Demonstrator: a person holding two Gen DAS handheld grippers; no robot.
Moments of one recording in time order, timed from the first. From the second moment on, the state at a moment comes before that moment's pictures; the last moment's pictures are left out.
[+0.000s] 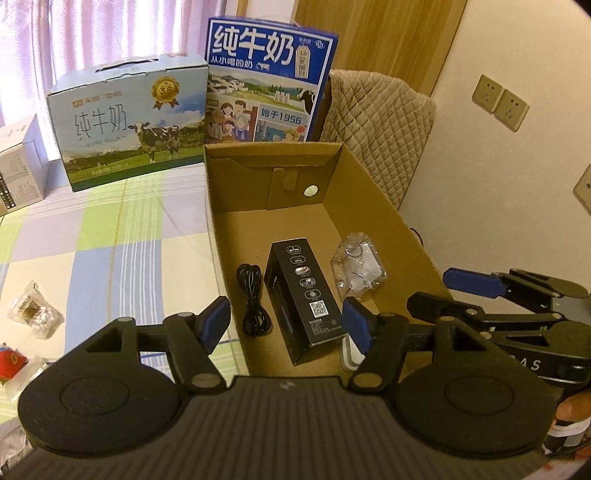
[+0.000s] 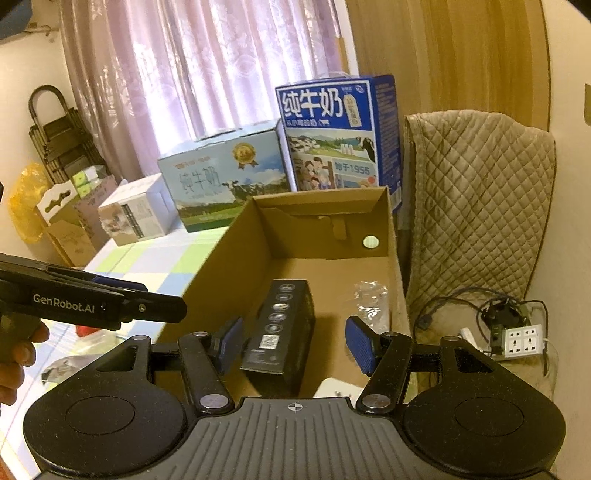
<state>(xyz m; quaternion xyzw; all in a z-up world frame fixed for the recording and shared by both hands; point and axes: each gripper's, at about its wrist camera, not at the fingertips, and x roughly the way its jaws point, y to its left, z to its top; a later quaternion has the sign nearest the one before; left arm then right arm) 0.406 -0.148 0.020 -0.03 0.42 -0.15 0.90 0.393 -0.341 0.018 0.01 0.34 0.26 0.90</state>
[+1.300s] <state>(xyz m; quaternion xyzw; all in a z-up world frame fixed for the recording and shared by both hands) 0.280 -0.005 0.010 -0.09 0.44 -0.07 0.89 0.291 -0.247 -0.002 0.01 0.38 0.34 0.86</state>
